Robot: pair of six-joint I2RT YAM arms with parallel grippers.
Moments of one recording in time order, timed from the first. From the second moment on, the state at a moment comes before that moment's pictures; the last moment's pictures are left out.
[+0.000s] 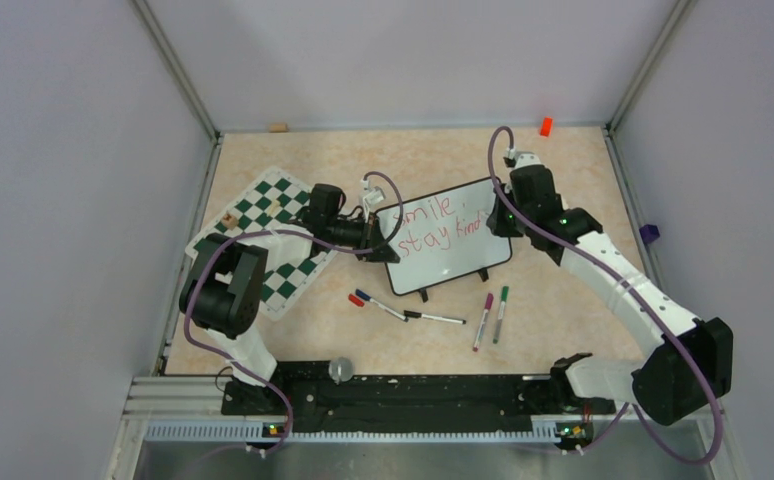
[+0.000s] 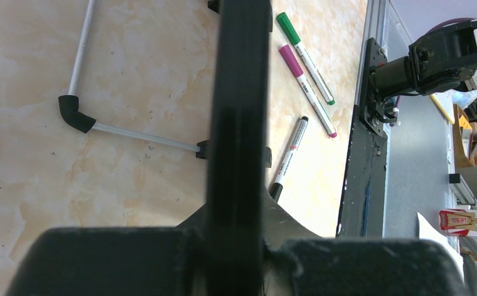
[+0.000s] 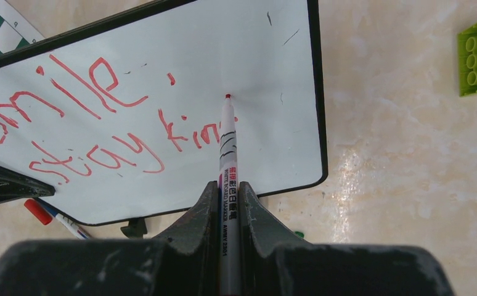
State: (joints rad) left arm -0.35 1.74 0.91 0.08 1.04 -0.09; right arm 0.42 1.24 1.05 -0.52 0.12 0.34
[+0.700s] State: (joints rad) left arm -0.35 1.74 0.91 0.08 1.04 -0.09; right arm 0.42 1.18 0.93 -0.50 0.09 0.34
